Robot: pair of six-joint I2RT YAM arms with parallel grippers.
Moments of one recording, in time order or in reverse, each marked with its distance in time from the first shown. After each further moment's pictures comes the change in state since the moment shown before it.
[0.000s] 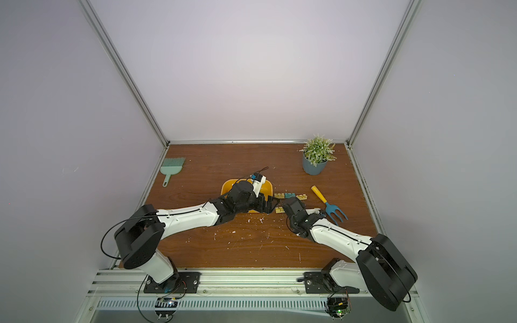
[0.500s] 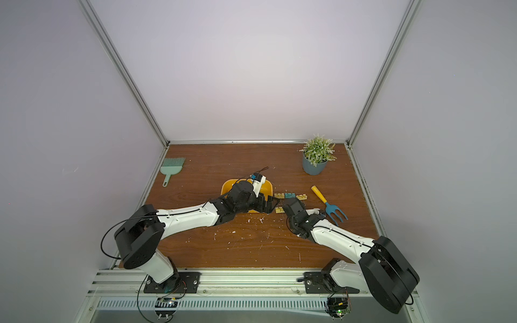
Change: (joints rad) left arm 0.000 -0.001 0.000 -0.007 -0.021 0.004; right arm 0.011 -0.067 -0.001 -0.024 -0.031 -0.031
